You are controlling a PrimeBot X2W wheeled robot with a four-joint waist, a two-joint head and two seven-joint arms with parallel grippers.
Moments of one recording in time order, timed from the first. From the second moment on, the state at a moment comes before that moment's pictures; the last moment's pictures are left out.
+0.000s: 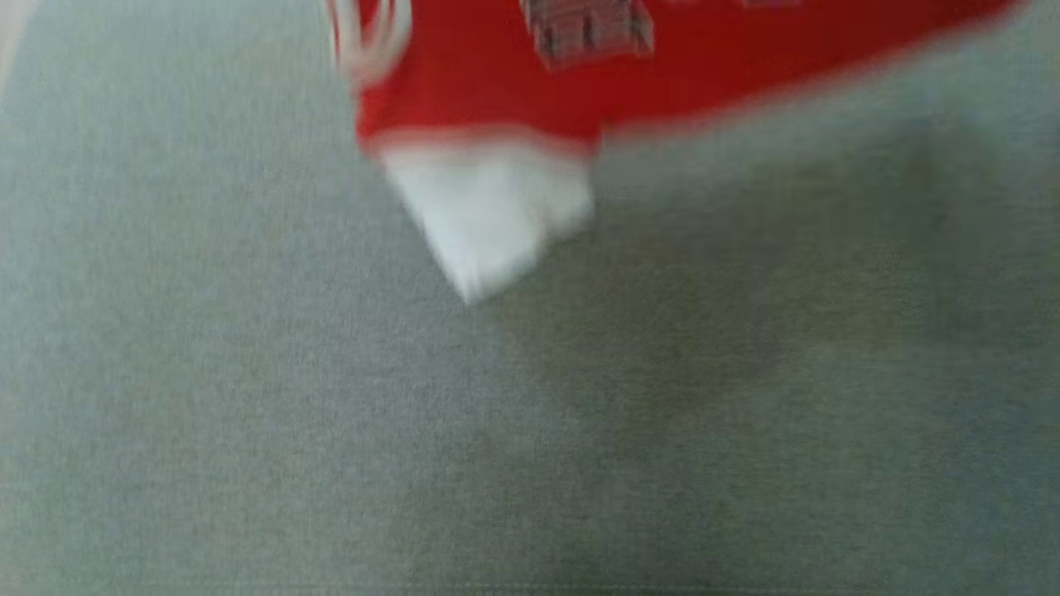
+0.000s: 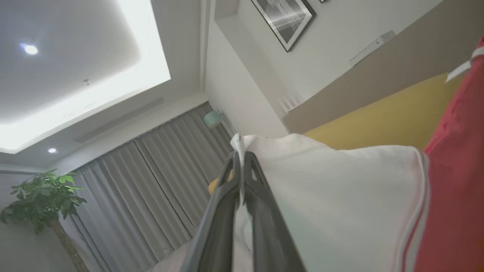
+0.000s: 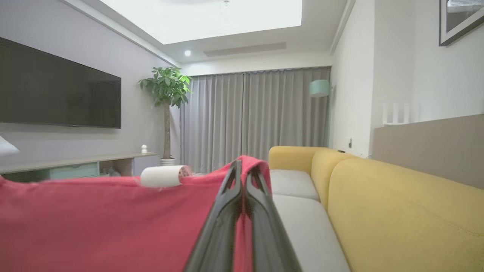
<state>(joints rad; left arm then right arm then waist) -1.57 0.54 -0.93 0.58 -0.56 -0.06 -0.26 -1.18 -0.65 0.42 0.42 0.76 0.12 -0.10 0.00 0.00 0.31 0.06</state>
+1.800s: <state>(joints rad) -0.63 0.59 -0.85 0.12 -0.45 -0.13 -0.26 -0.13 -0.67 0.20 0.11 0.80 0.12 -0.05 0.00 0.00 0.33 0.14</state>
